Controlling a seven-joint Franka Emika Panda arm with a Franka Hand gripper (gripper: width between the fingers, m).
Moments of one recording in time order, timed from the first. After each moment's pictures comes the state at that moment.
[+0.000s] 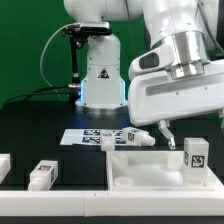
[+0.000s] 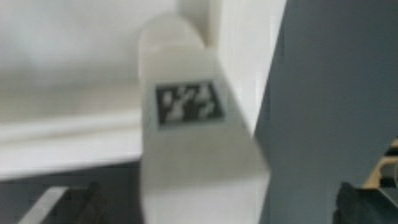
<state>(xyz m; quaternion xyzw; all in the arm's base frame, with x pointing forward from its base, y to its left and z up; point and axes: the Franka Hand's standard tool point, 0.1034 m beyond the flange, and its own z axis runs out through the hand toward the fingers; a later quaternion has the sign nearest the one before) 0.629 0.118 0.089 -0.98 0.02 -0.20 0.10</state>
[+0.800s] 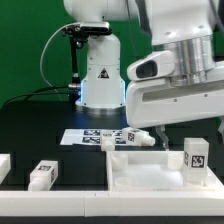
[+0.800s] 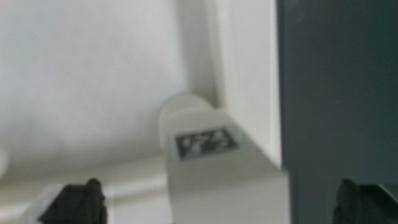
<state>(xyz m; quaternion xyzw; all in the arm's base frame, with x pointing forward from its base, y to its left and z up) 0.633 0.108 0.088 -0.99 0.06 -0.04 0.08</state>
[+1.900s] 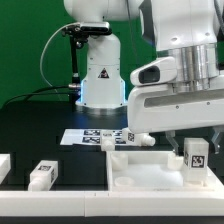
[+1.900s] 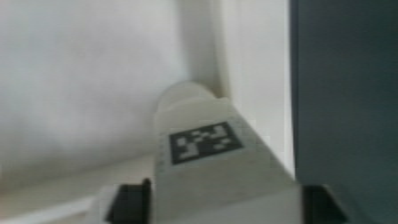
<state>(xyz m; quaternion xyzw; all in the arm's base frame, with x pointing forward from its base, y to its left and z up) 0.633 0.111 0.076 -0.99 0.13 -0.05 0.08</state>
